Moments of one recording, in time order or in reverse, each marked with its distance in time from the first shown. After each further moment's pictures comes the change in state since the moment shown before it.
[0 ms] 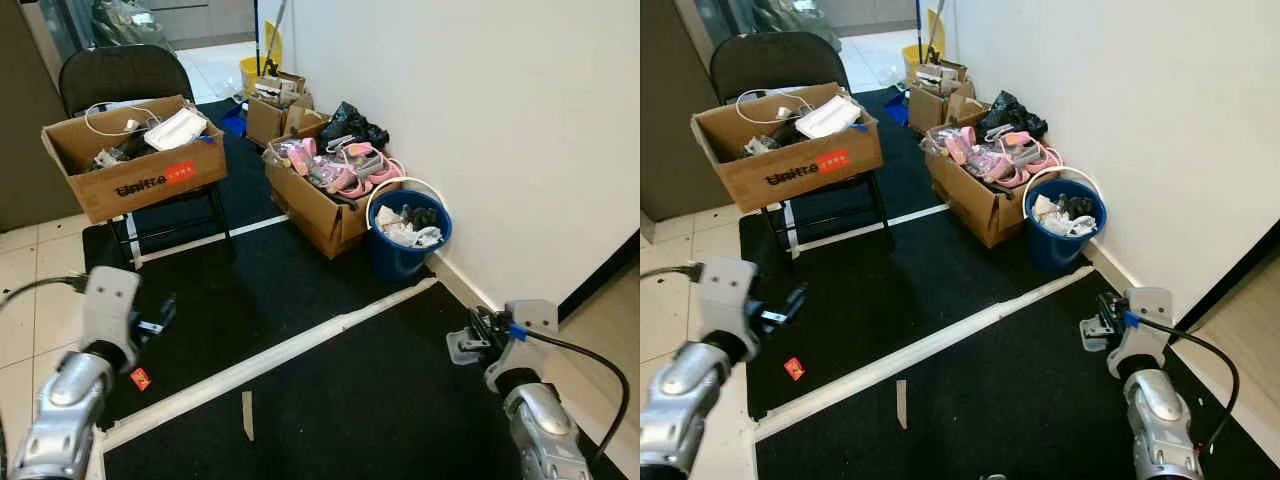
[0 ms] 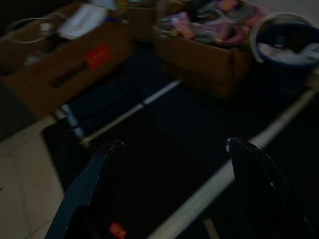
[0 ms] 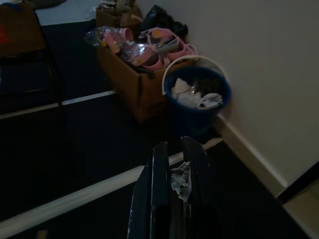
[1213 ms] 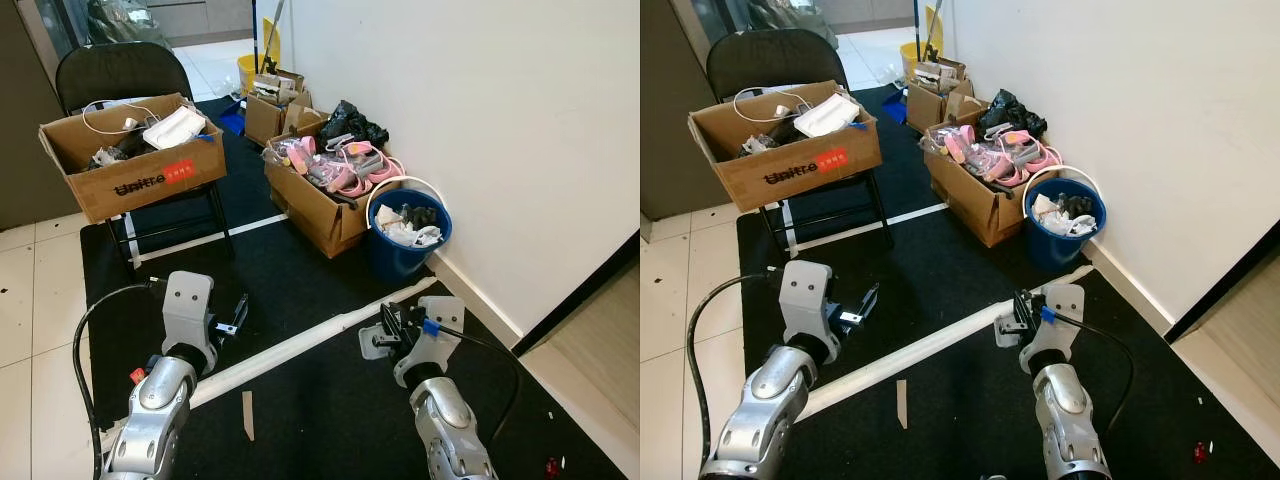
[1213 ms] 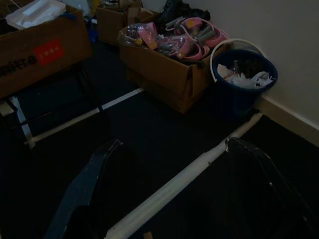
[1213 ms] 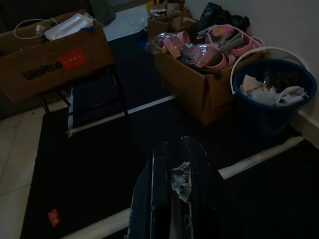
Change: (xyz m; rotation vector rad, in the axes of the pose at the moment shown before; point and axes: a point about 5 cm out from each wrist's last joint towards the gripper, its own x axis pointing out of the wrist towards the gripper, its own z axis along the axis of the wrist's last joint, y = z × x) left arm 0.015 -0.091 0.010 -0.169 -0.033 -0.046; right arm 0.012 0.103 -0.004 0.203 -0.008 0.128
